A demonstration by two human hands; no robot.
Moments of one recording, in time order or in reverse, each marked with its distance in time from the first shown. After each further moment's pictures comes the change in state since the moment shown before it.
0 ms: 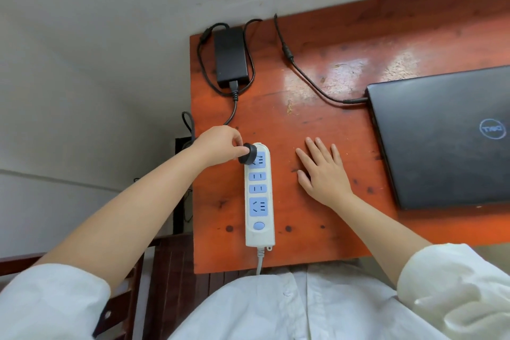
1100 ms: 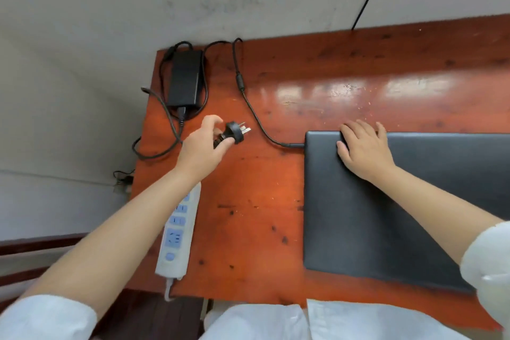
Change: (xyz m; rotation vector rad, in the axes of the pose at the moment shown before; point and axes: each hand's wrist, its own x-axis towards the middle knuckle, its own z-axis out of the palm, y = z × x) left_hand 0.054 0.137 0.004 -0.255 0.509 -0.099; right_hand 0.088 0.224 -0.116 -0.108 -0.094 0.003
